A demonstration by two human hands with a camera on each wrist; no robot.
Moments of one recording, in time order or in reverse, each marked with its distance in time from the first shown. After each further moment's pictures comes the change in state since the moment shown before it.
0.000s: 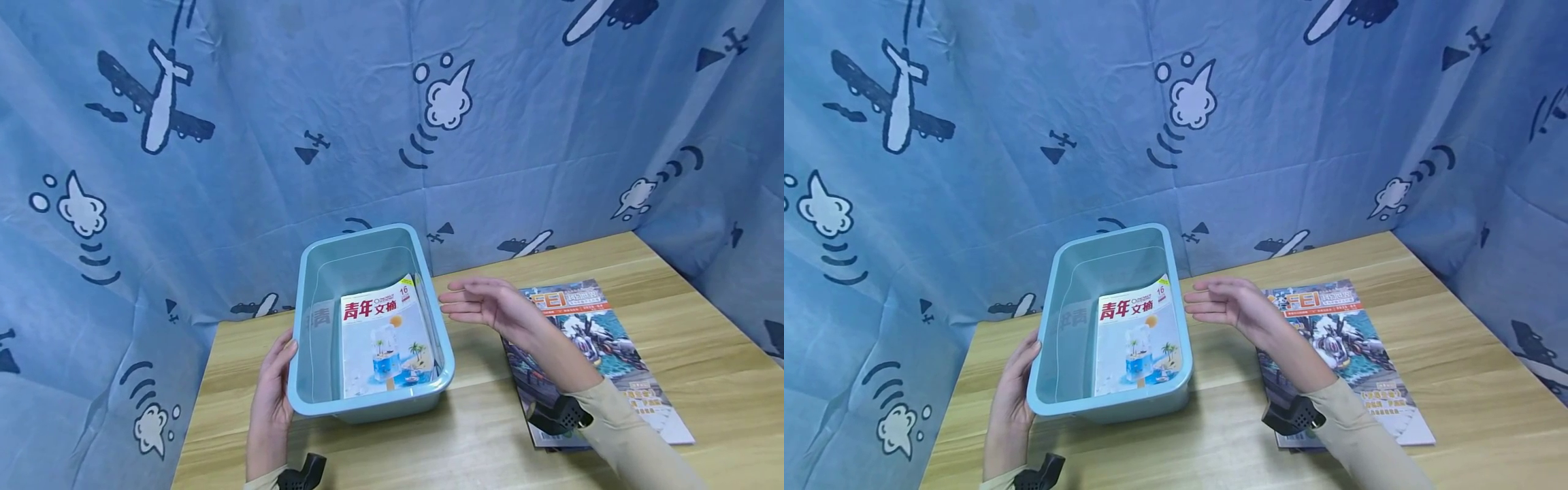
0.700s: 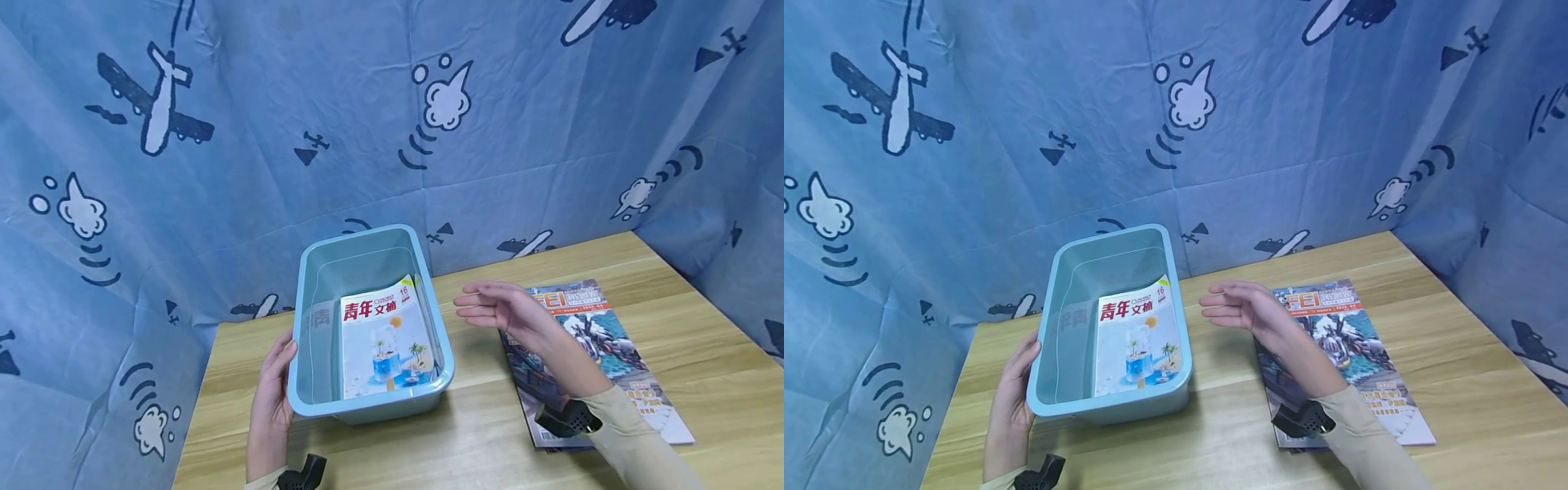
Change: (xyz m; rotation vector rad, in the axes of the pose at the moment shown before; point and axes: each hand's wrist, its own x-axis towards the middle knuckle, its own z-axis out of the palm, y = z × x) left_hand 0.000 0.000 0.001 -0.015 0.025 -0.005; right_hand -0.008 0.005 -0.024 0.044 -0.010 -0.020
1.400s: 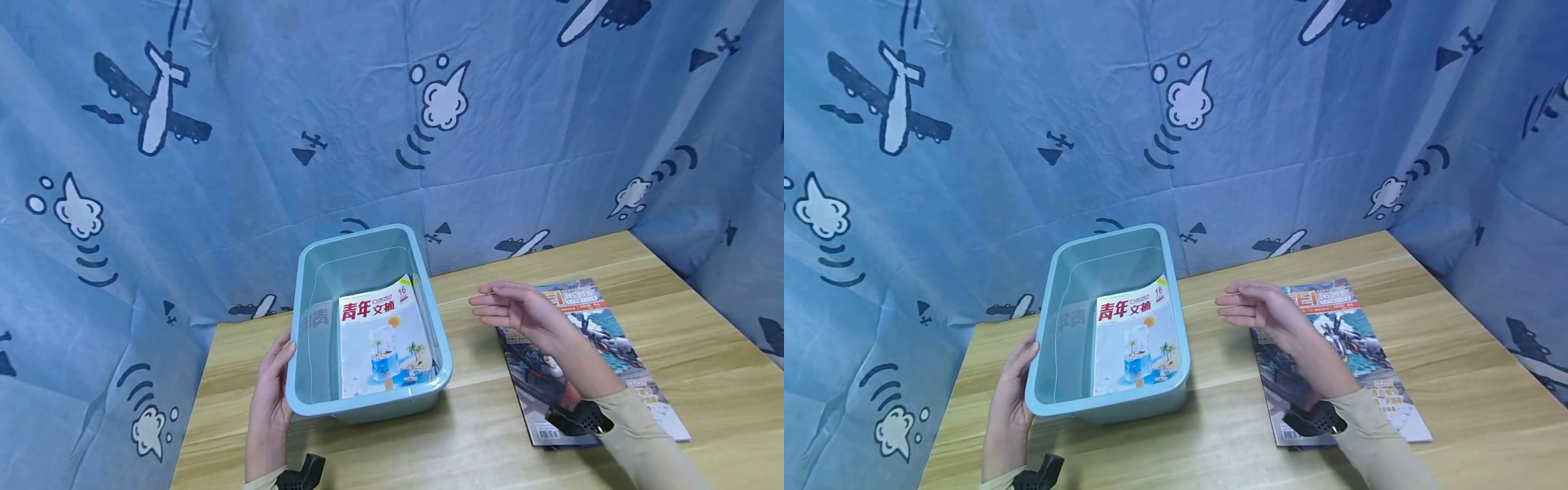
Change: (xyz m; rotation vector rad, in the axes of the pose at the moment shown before) left_hand 0.000 0.000 -0.001 -0.019 -0.025 0.004; right_hand -0.011 -0.005 -0.022 -0.002 0.053 0.016
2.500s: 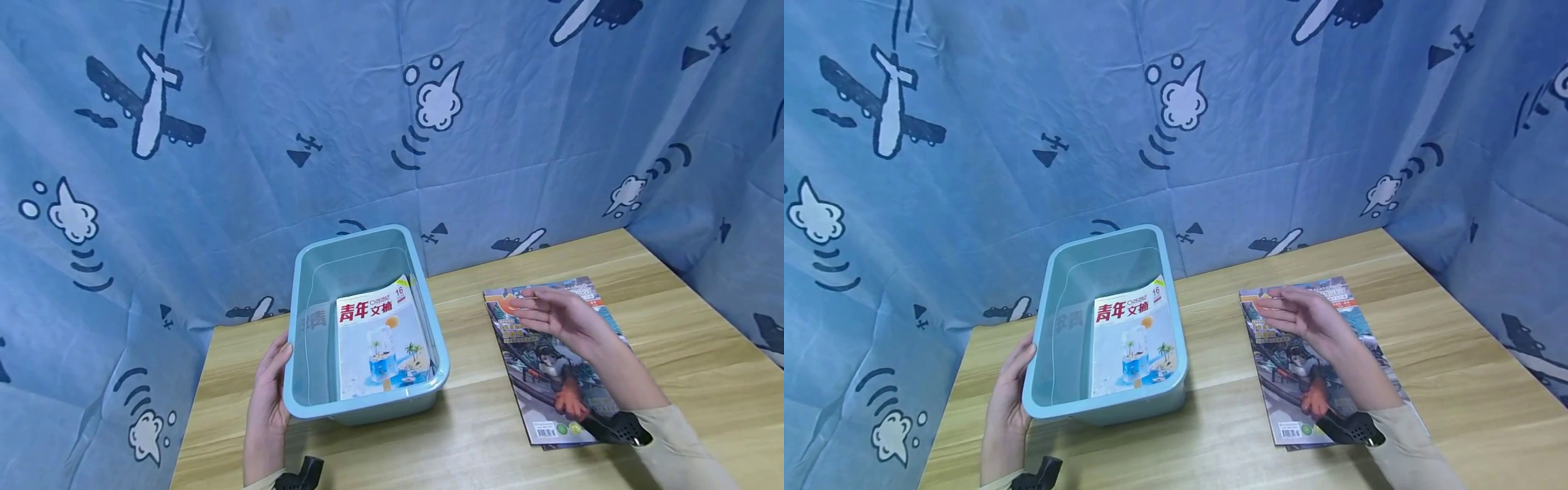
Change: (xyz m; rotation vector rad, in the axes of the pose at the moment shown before) left_hand -0.001 0.001 -0.001 -0.022 -0.012 -0.009; right_hand -0.035 -0.003 -0.062 0.220 -0.046 -0.028
